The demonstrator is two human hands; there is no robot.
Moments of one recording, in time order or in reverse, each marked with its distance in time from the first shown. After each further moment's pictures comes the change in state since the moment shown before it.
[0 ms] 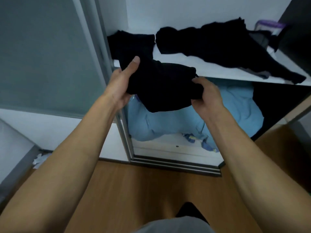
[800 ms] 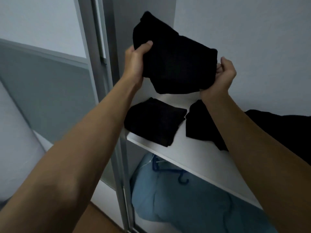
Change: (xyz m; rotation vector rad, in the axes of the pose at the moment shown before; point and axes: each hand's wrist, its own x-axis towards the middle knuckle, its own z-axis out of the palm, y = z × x) left_hand 0.290 0.172 0.030 0.108 0.405 0.597; right_hand 0.328 -0.124 0.213 0.360 -0.510 -0.112
